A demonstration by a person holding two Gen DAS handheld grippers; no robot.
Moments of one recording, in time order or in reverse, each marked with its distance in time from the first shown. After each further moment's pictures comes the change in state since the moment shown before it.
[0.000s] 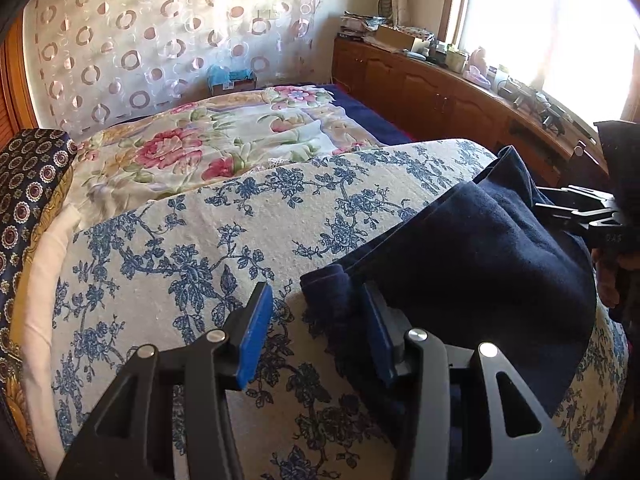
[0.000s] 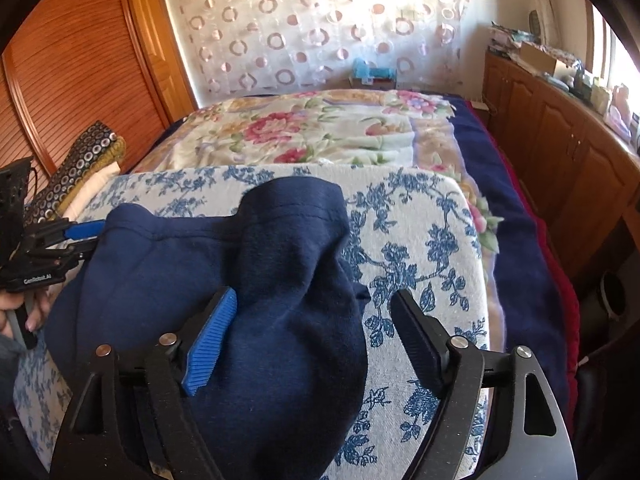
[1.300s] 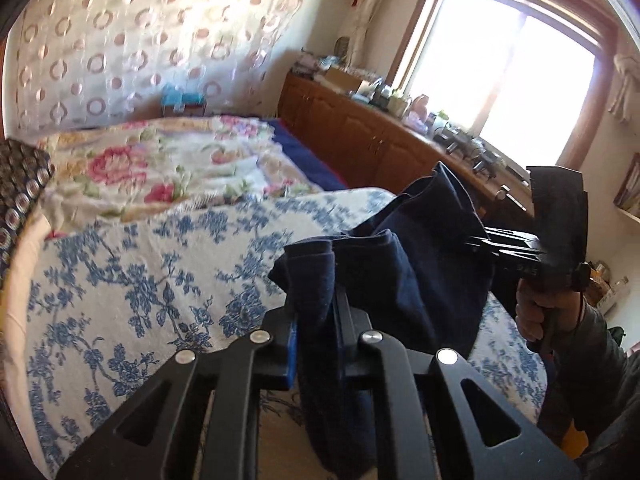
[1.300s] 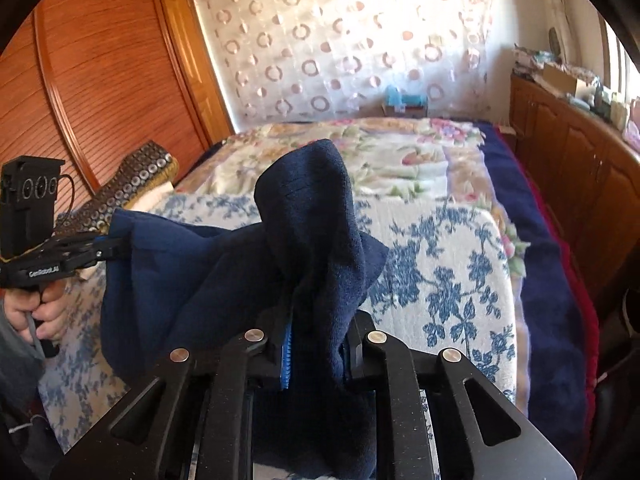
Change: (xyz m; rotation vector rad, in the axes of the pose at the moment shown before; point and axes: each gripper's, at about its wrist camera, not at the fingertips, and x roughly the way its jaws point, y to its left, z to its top) left arm -0.077 -0.013 0.004 -0.055 -0.140 -0.272; right arm -0.049 0.036 0.004 -0.042 -0.119 0.115
